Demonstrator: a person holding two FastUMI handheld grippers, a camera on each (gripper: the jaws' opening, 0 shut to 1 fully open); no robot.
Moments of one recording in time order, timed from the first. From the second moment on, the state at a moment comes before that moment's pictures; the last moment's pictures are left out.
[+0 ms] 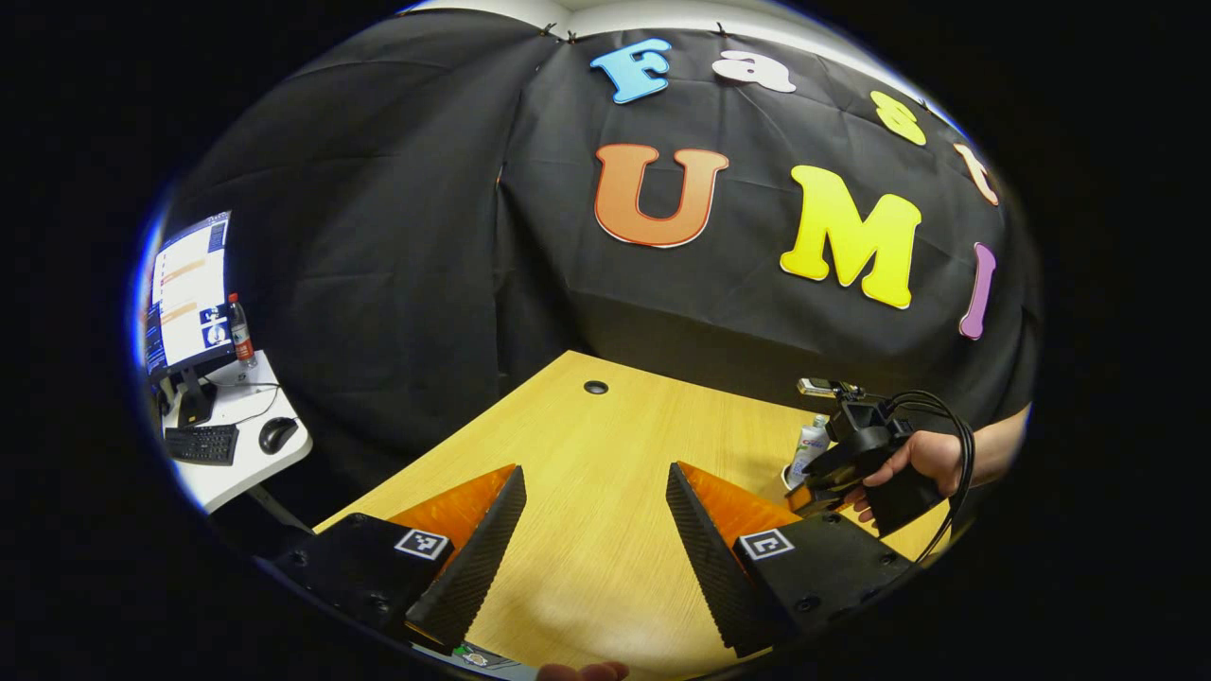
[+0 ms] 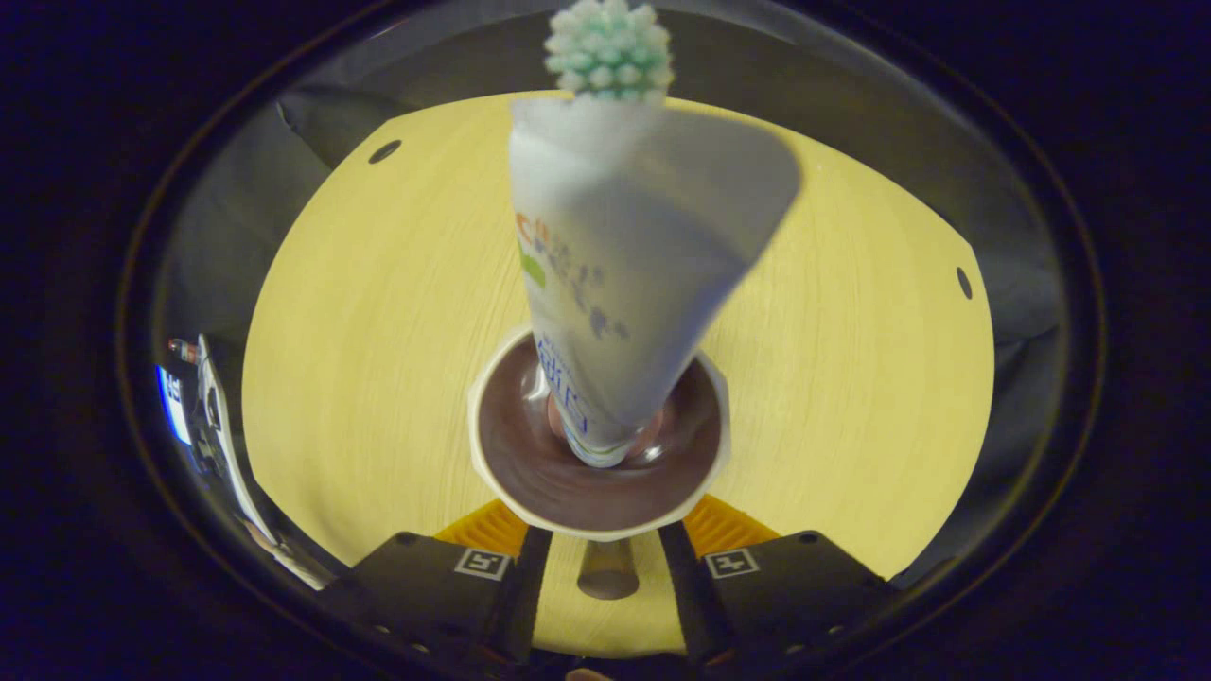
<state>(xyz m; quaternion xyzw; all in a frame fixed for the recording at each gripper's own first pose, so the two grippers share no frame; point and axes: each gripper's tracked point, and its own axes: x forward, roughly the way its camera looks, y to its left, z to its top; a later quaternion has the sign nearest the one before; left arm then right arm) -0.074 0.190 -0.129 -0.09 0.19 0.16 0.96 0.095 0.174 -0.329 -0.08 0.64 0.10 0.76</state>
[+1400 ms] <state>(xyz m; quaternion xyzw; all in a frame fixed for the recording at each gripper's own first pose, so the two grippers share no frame) 0.044 -0.007 0.030 -0.03 0.06 -0.02 1.00 0.051 -0.012 0.019 0.01 0.08 0.00 1.00</state>
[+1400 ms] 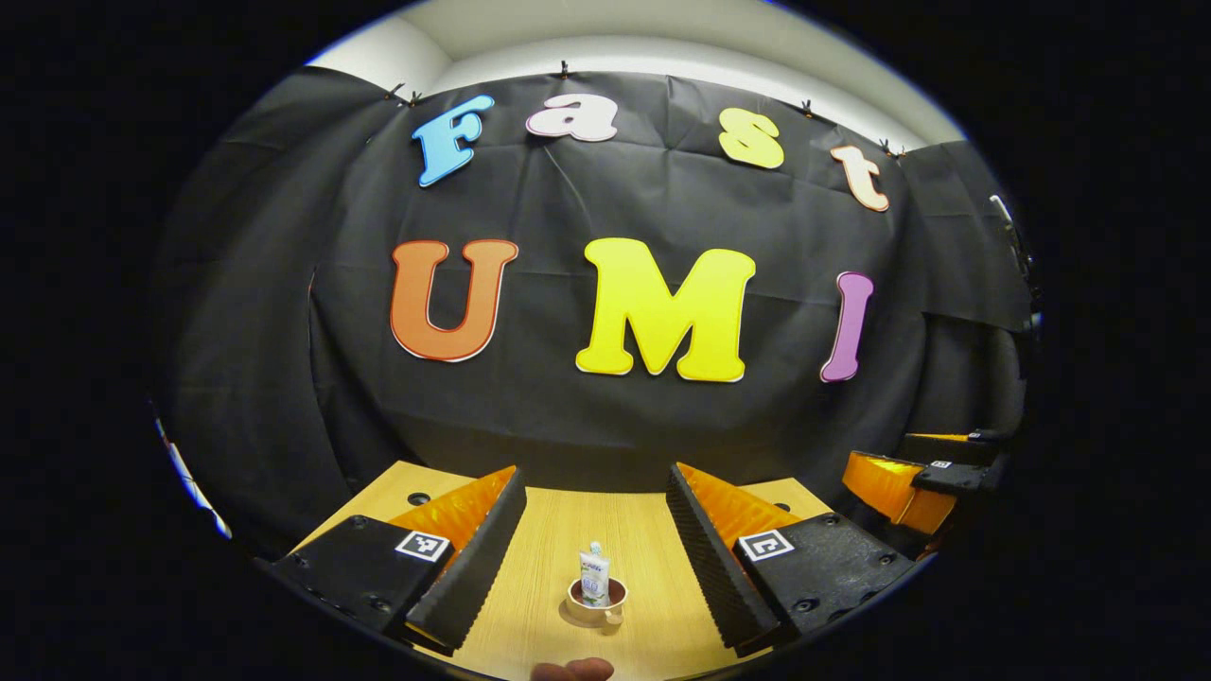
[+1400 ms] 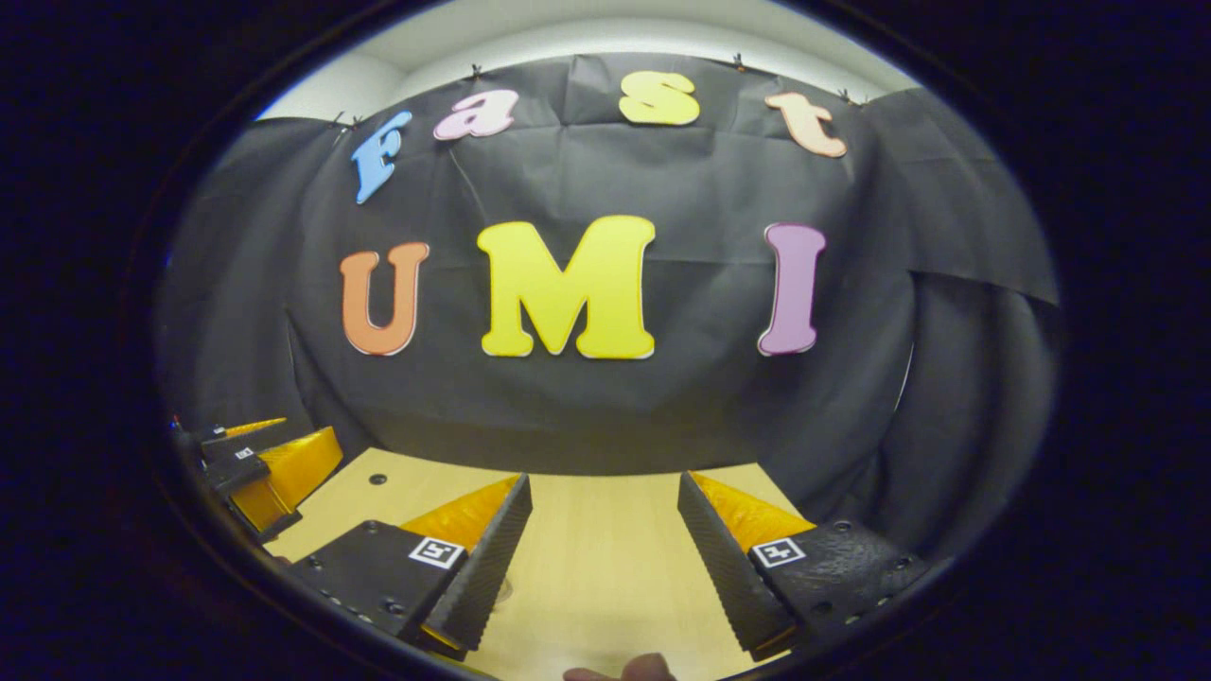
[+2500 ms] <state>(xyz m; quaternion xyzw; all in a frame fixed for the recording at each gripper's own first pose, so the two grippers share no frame) 0.038 -0.022 0.039 -0.02 0.04 -0.01 1.00 0.044 -0.017 0.024 -0.01 0.02 -0.01 1.00</state>
